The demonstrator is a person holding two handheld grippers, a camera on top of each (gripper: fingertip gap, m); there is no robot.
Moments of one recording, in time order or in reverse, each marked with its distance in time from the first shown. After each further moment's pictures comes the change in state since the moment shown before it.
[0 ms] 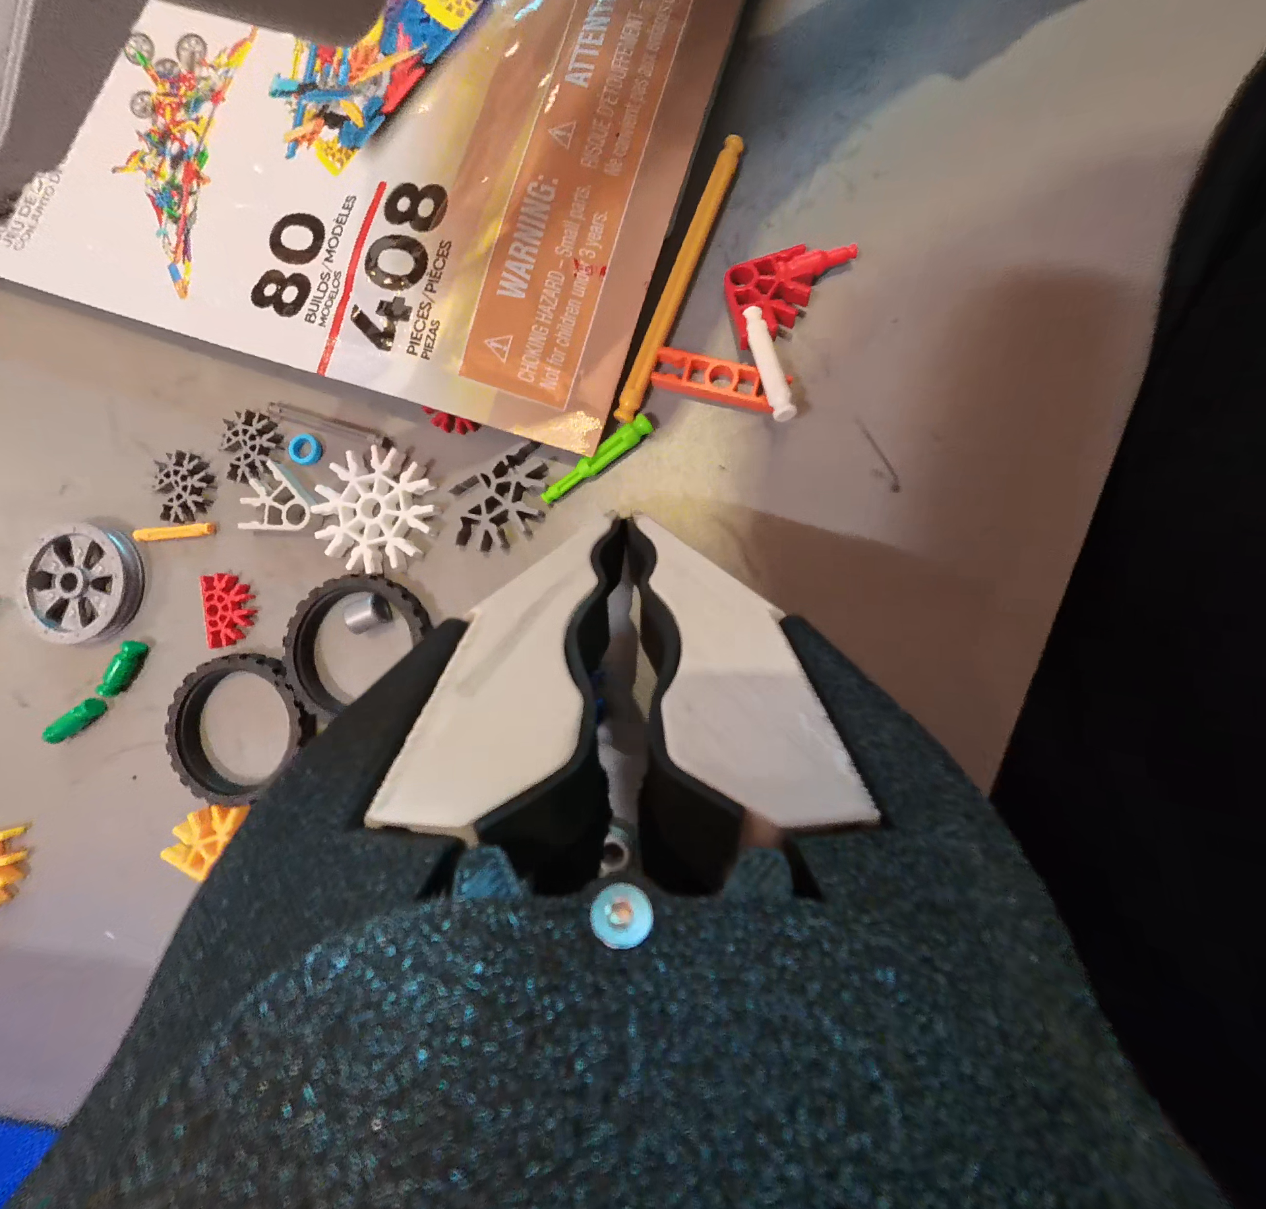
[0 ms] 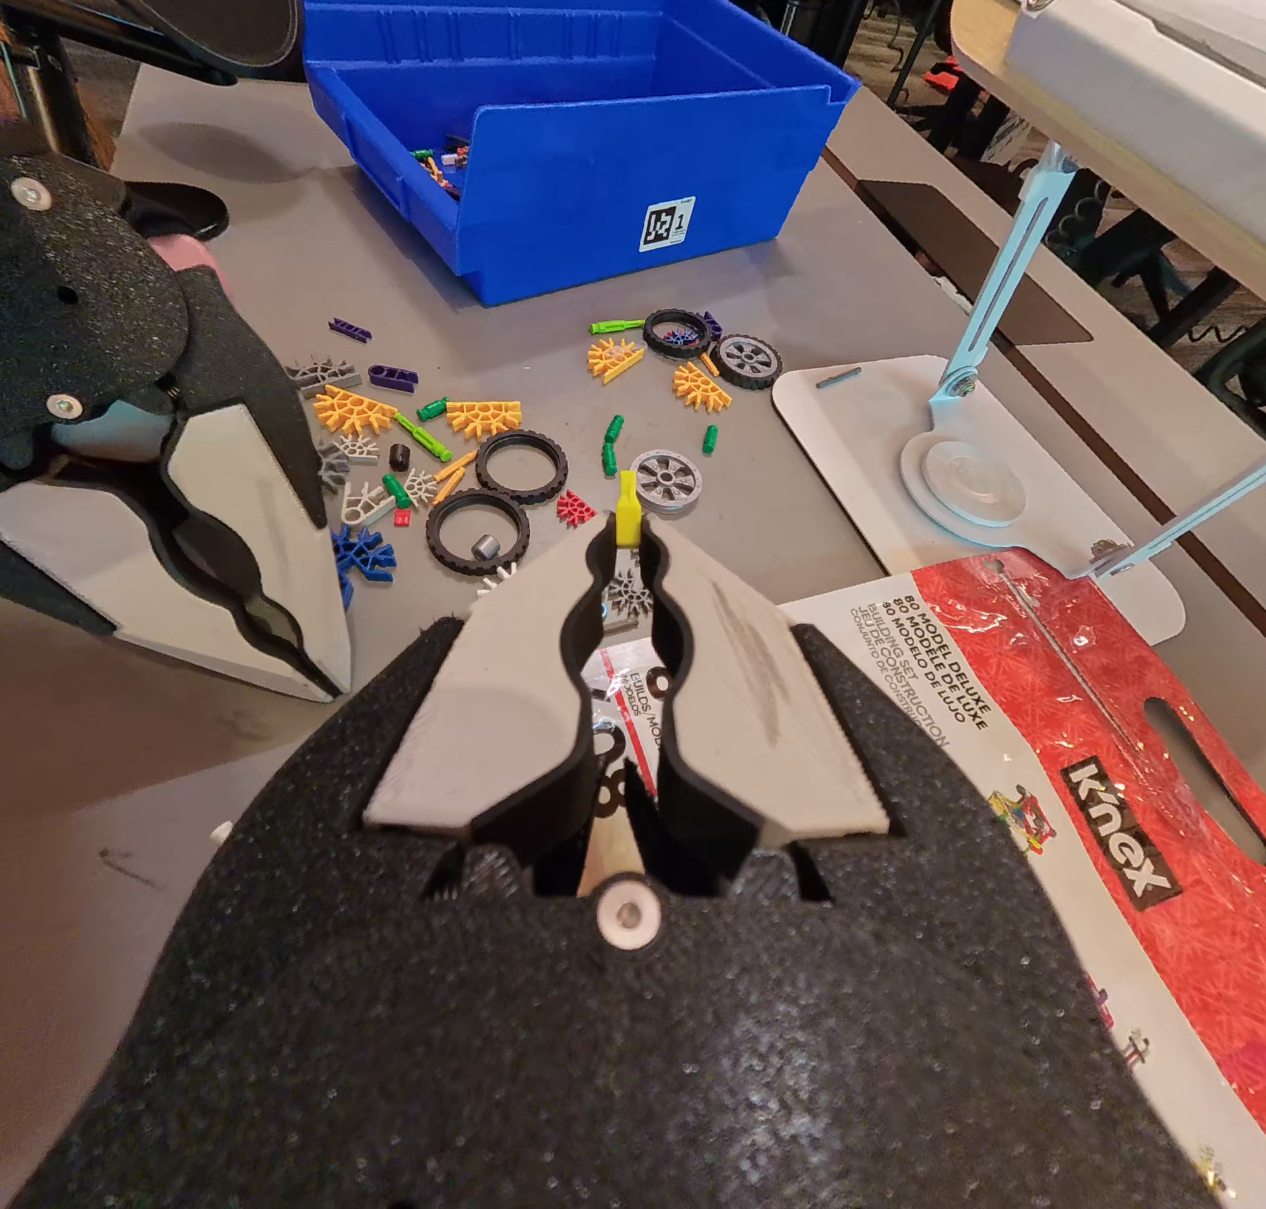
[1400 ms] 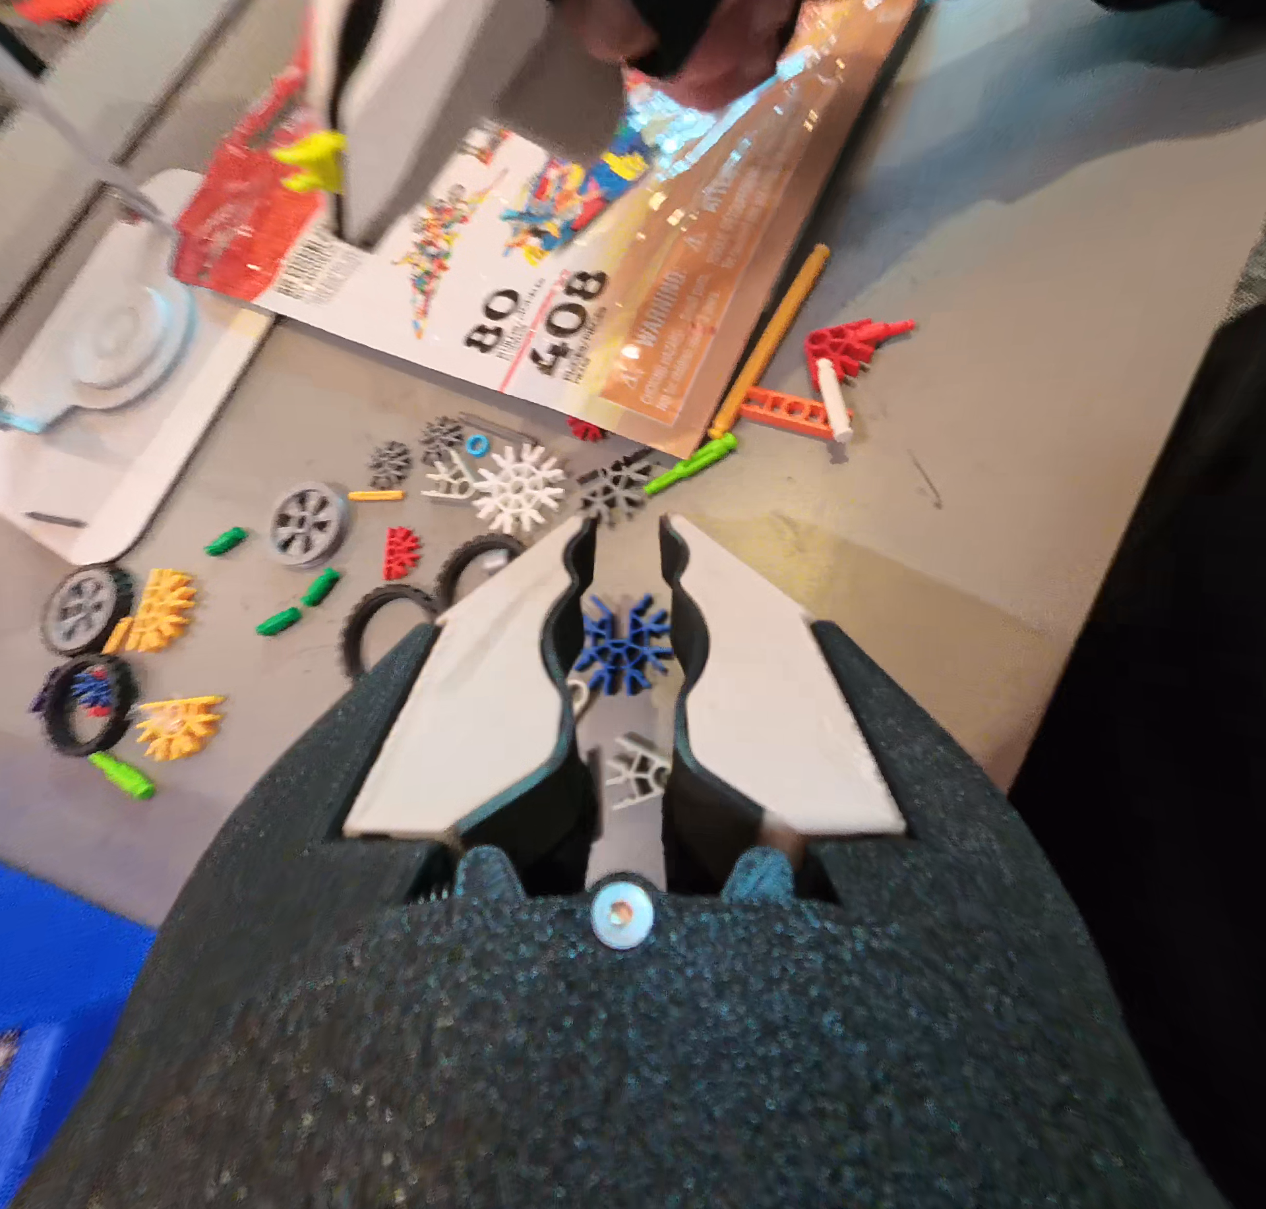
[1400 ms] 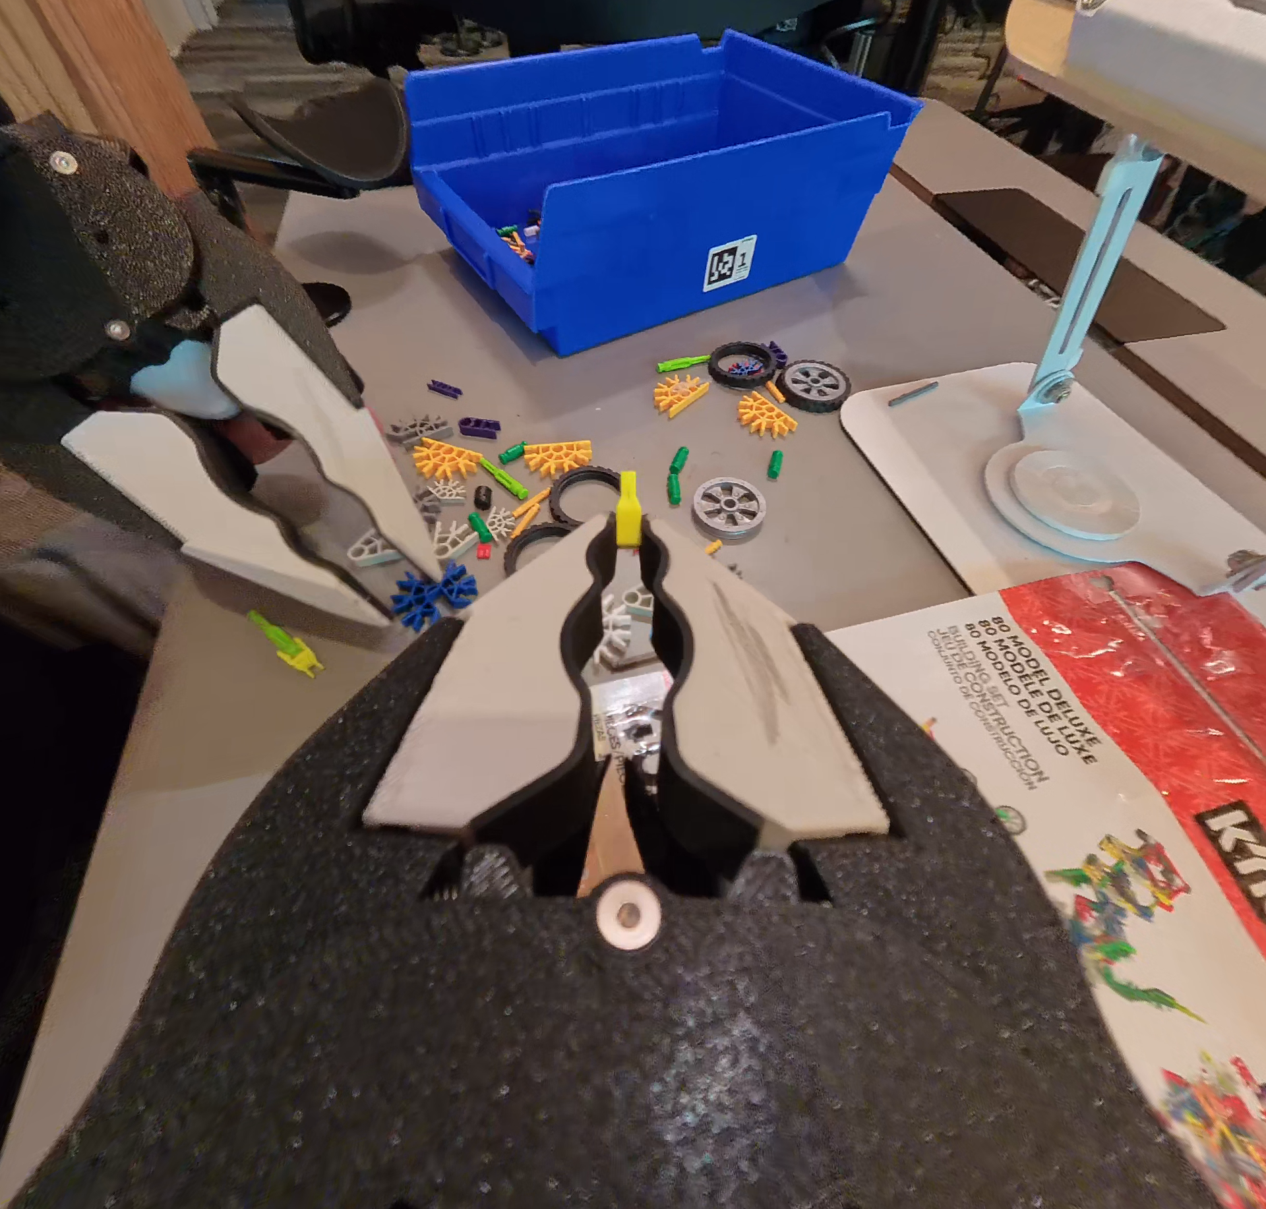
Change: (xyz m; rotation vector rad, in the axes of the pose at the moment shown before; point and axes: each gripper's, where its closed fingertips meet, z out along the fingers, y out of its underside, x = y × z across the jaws) left arm -0.022 -0.009 -0.043 0.181 -0.205 -0.026; right arm -0.013 -0.011 -0.005 0.060 -0.130 0.110
